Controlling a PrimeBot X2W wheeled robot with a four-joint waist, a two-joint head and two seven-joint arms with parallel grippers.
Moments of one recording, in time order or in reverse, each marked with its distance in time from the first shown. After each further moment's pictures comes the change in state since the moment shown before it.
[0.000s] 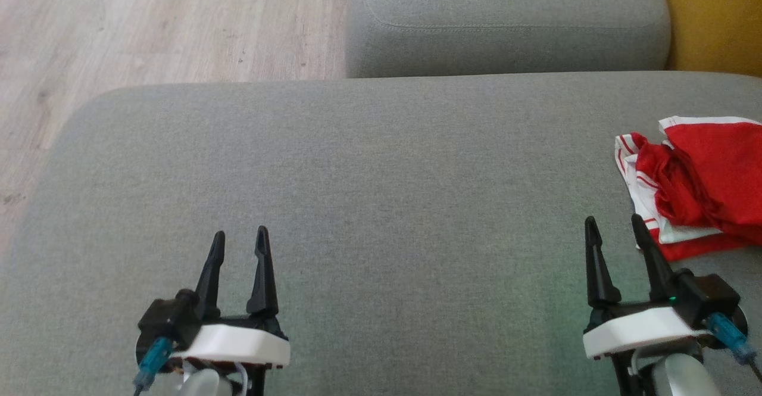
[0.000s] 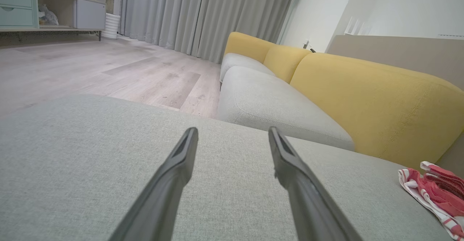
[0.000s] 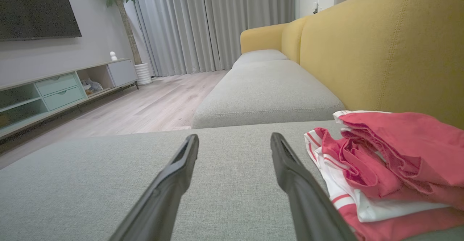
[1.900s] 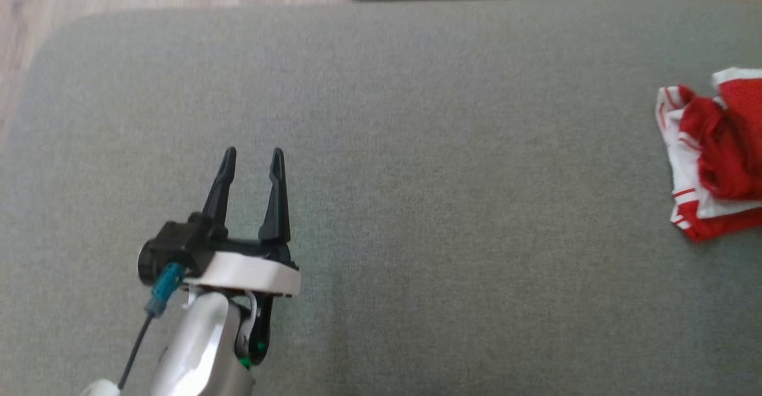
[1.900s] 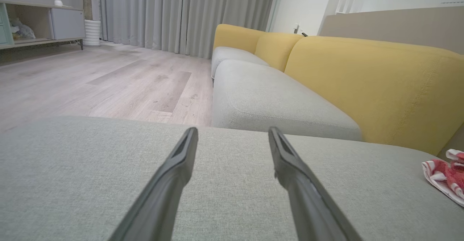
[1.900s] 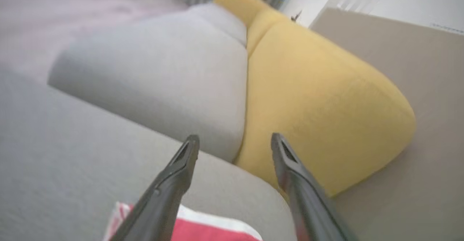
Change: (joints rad) left arm -0.218 -0.002 -0.032 0.044 0.073 -0.010 0.000; right arm -0.670 -0.568 0.134 0.365 -0.158 0.000 0.300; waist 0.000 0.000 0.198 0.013
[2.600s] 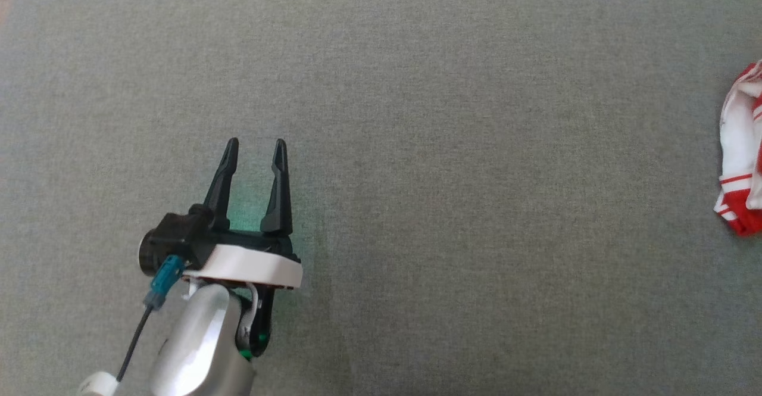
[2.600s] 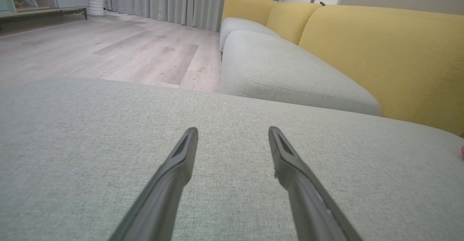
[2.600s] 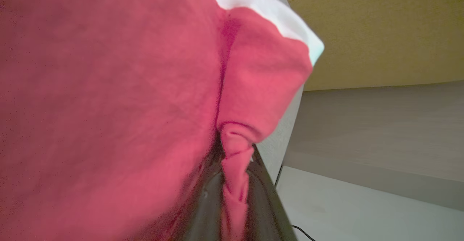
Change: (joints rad) left arm -0.016 0.000 -0.012 -0.007 -0.006 -0.002 0.000; right arm -0.011 -0.352 0.493 0.191 0.190 0.000 0.189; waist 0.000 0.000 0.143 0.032
